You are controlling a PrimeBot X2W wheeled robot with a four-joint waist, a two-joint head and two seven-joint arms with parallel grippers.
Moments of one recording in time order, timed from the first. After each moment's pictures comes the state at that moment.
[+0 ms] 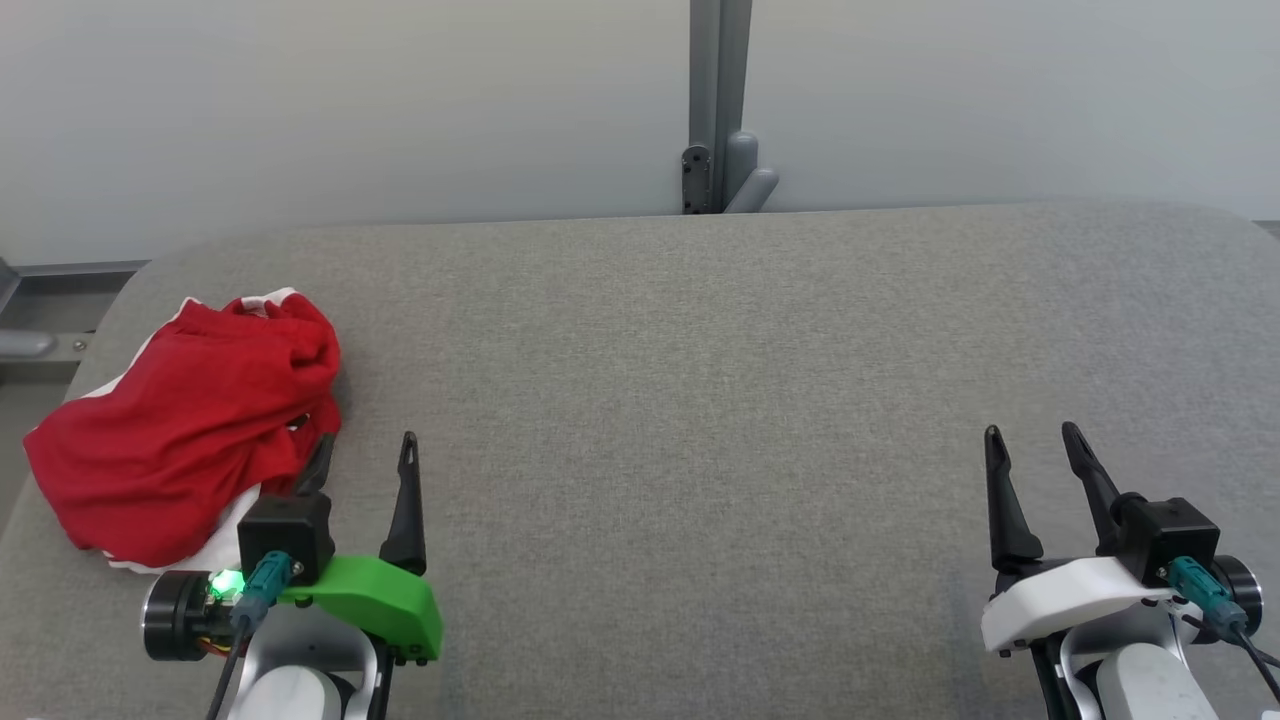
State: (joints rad) left arm -0.11 0.15 -0.21 0.14 -0.19 0.08 -0.02; right arm -0.08 -0.05 -0.05 0.26 0.11 0.13 -0.26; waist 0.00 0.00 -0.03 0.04
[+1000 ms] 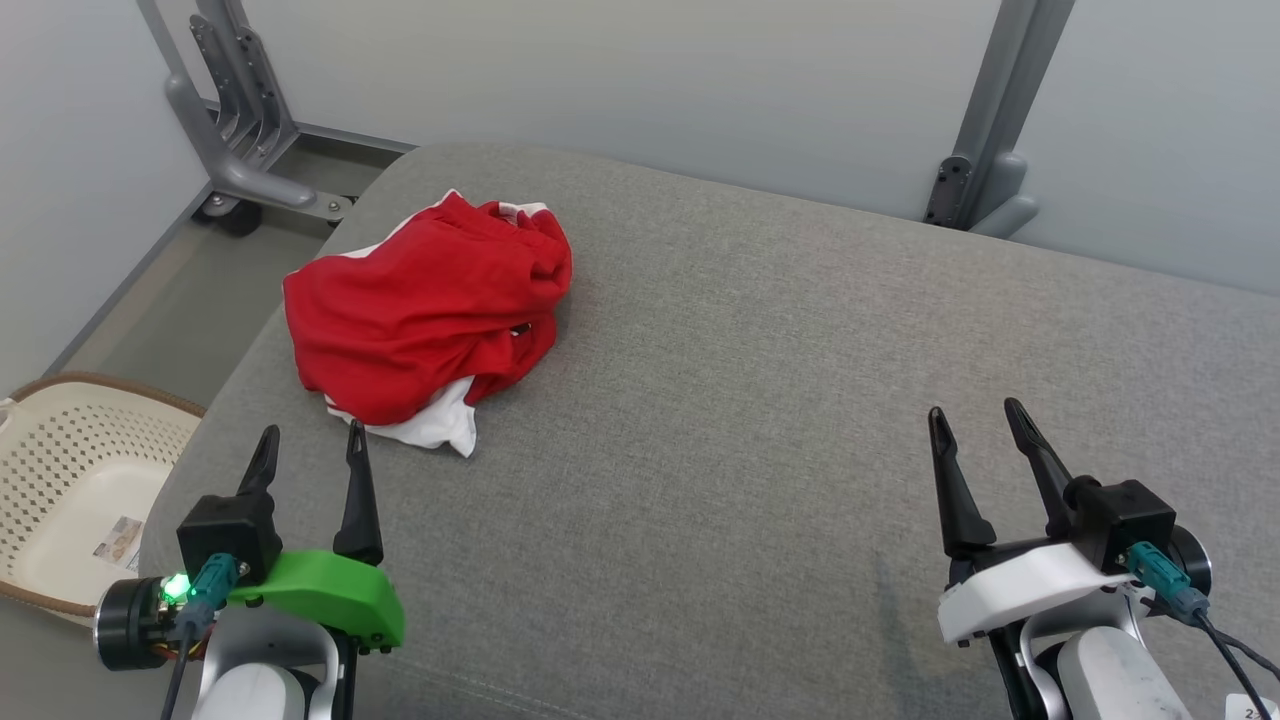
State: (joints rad) left arm -0.11 0.17 -0.17 0.13 -0.25 0.12 -0.05; right arm -0.10 -0.05 0.04 0.22 0.14 0.13 -0.26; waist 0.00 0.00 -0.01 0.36
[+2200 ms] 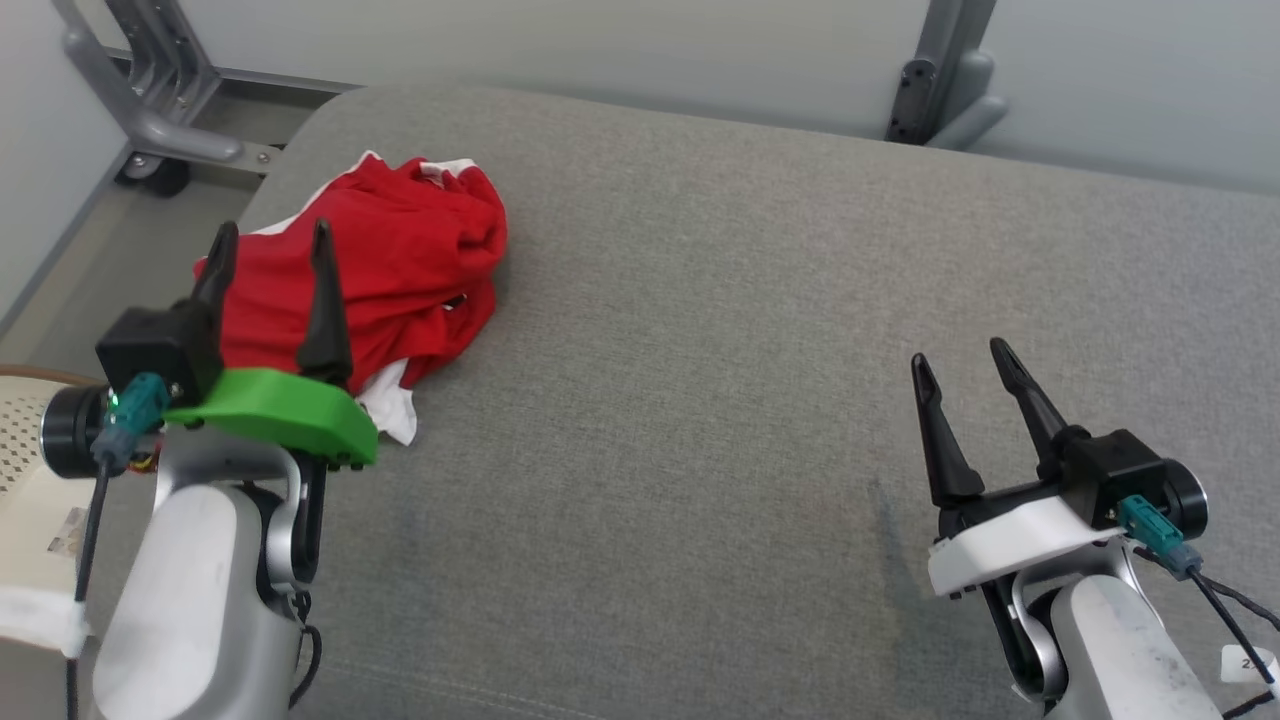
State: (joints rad) left arm -0.38 0.19 -0.17 0.14 -0.30 0.09 -0.04; right arm -0.17 -0.08 0.09 0.20 0.12 0.13 -0.26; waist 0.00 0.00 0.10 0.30
